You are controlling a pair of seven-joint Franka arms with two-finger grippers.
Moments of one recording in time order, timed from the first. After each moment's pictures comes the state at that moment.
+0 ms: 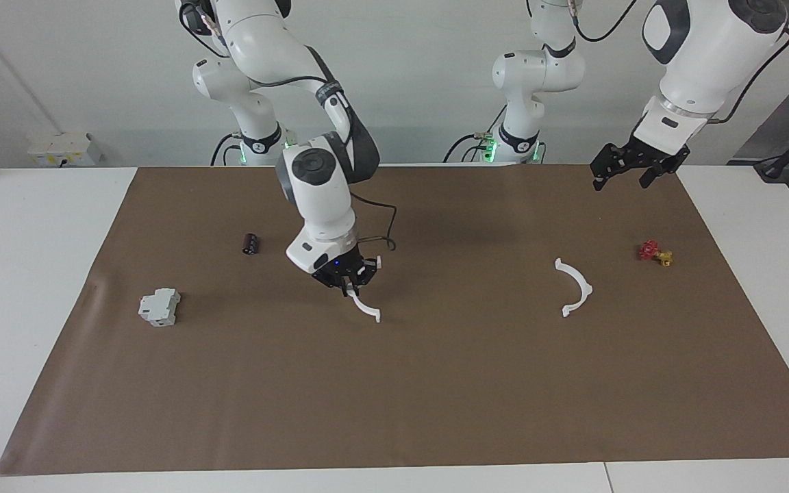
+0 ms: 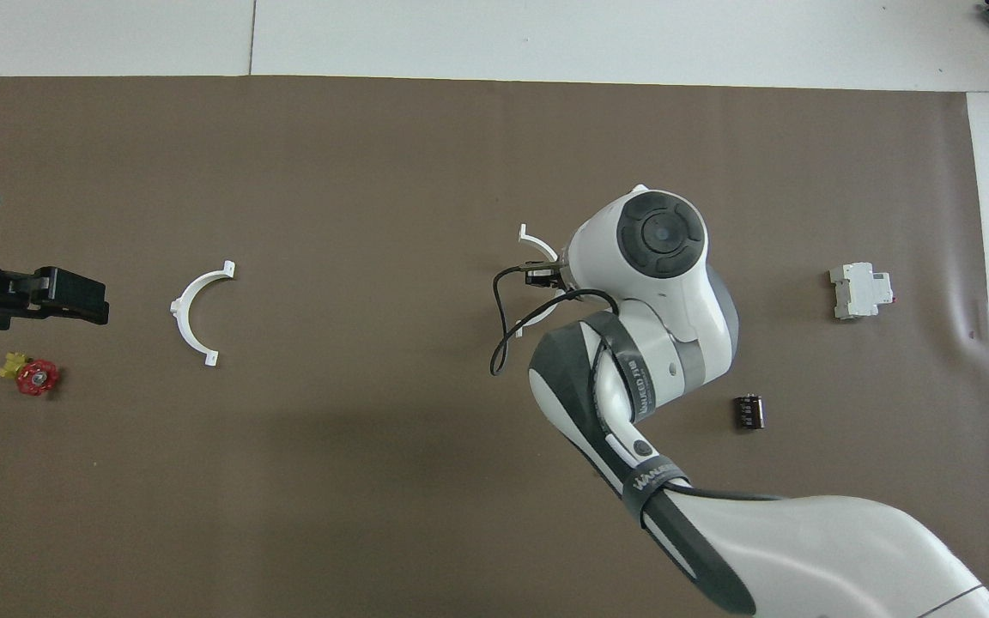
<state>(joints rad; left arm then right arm) -0.06 -0.07 0.00 -1.71 -0.01 1.58 -0.05 0.52 0.38 -0.07 -1.77 0.03 2.29 0.47</state>
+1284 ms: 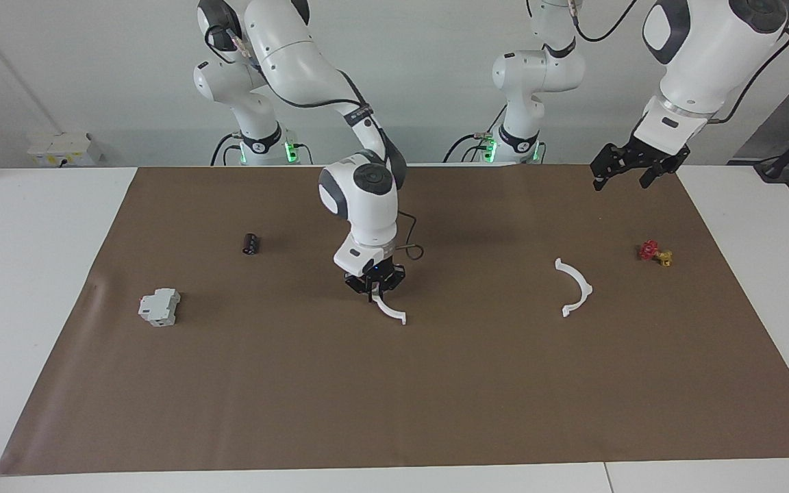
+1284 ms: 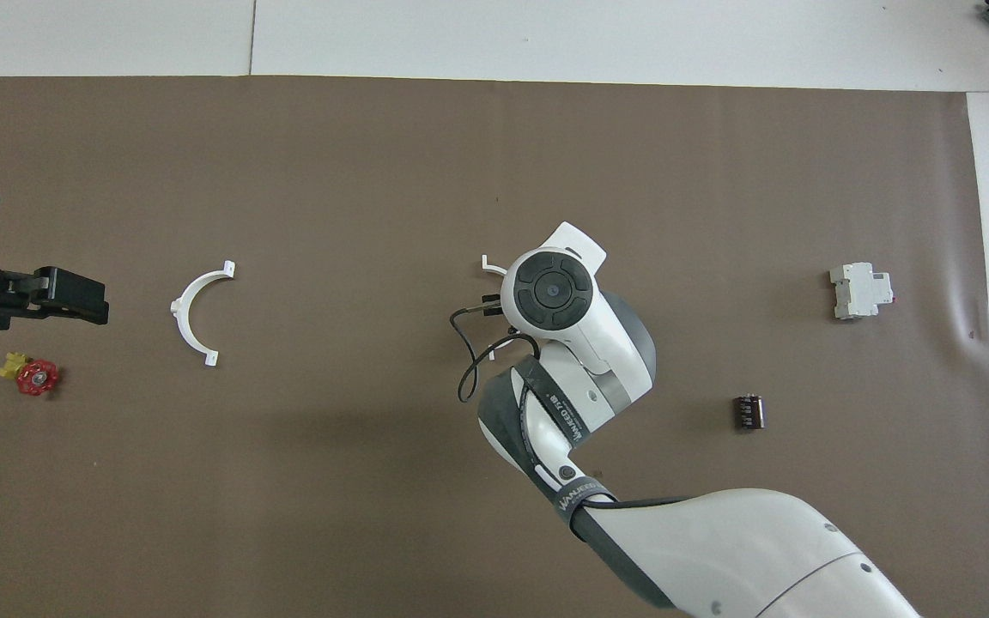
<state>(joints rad) -0.06 -0.07 0.00 -1.71 -0.01 1.58 -0.05 0.61 0.48 -0.07 -1.78 -0.09 2.37 0.49</state>
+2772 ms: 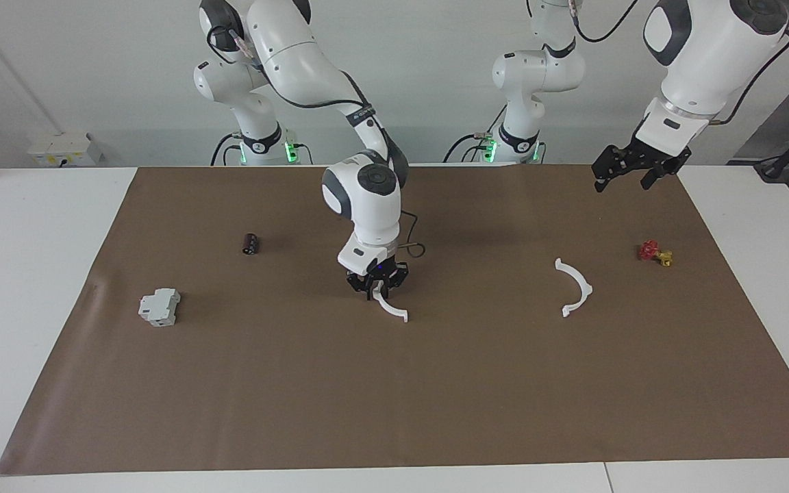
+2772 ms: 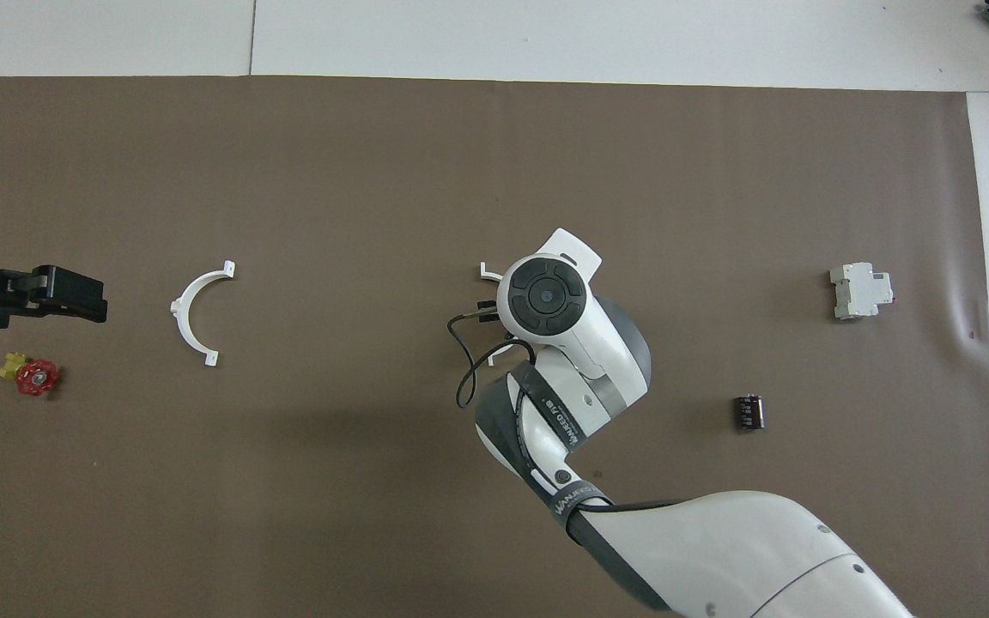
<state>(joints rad) -0.06 -0.07 0.00 -1.72 -0.01 1.59 -0.05 0.61 0.48 -0.07 -1.78 -0.08 2.36 0.50</state>
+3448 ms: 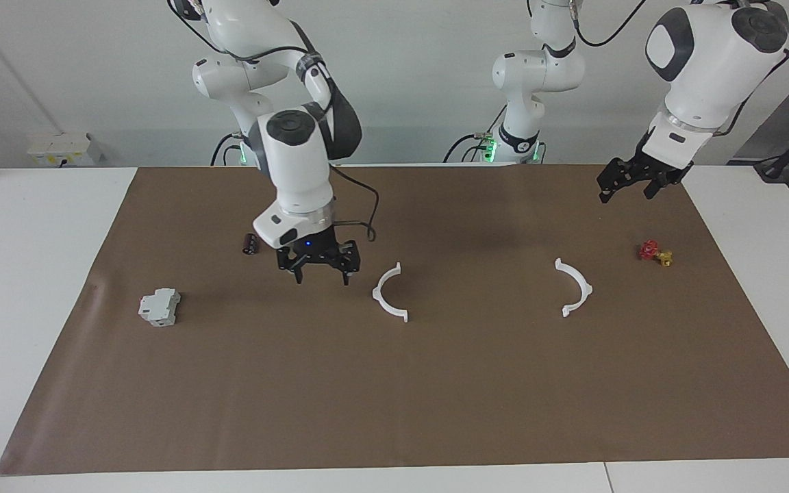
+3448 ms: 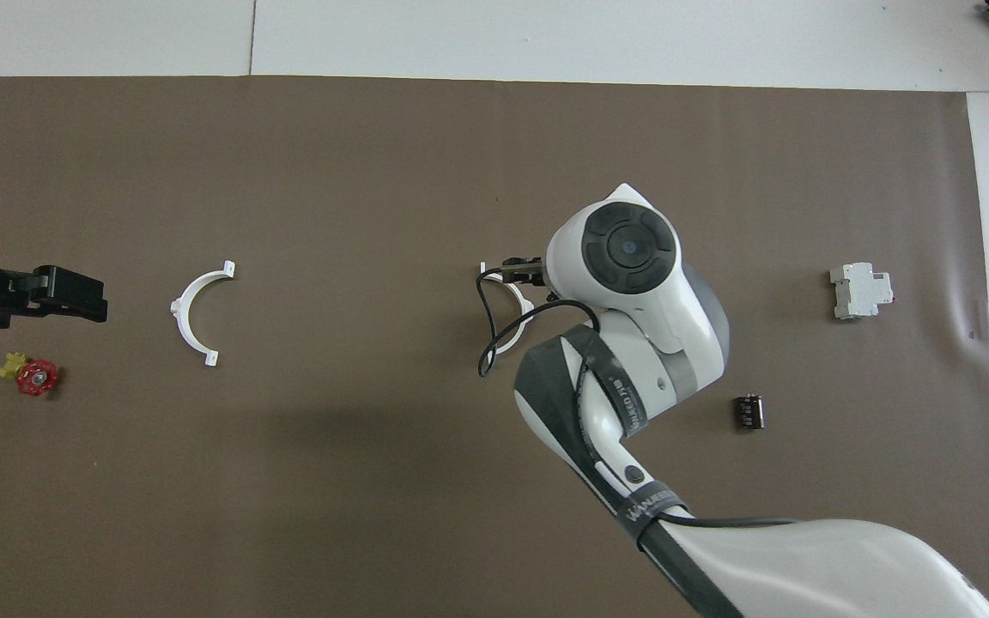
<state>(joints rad) -0.06 -0.07 0.03 -1.81 -0.01 1.71 -0.07 0.39 0.23 -0.09 -1.74 -0.03 2.14 0.46</state>
